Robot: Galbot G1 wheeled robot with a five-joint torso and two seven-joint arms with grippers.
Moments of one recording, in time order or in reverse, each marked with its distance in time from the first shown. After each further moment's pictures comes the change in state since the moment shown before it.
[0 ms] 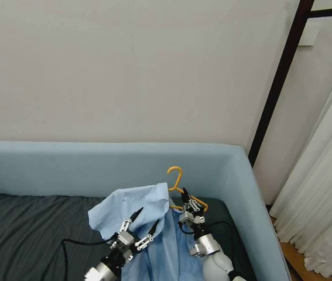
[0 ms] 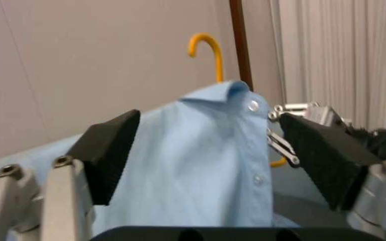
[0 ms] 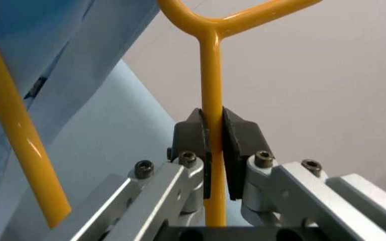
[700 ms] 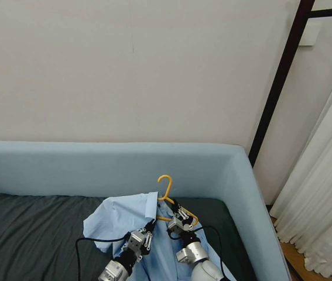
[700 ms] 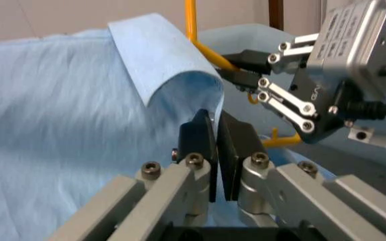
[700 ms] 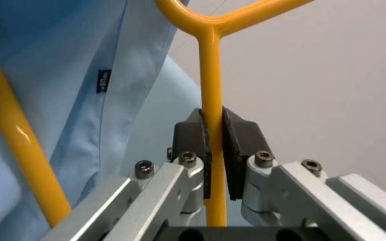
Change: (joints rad) left arm -0.070 -0.216 0.132 0.071 0.210 0.305 -0.181; right arm 0.020 -0.006 -0.170 0.063 0.183 -0.155 -0.034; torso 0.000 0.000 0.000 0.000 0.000
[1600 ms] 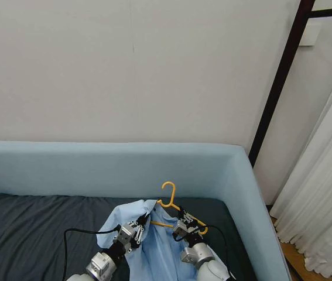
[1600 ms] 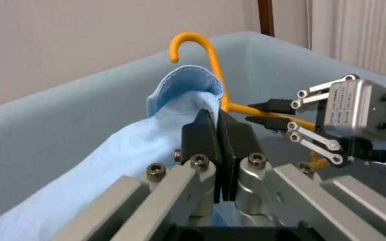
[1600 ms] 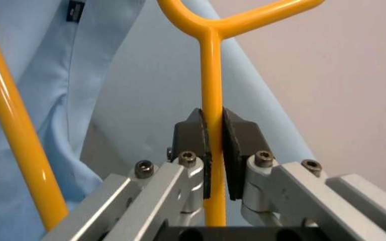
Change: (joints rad) left arm -0.003 0.066 -0.078 -0.013 -0.043 -0.022 0.116; right arm 0.003 -0.046 -0.021 0.014 0.024 -0.198 -0.100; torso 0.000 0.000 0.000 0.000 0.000
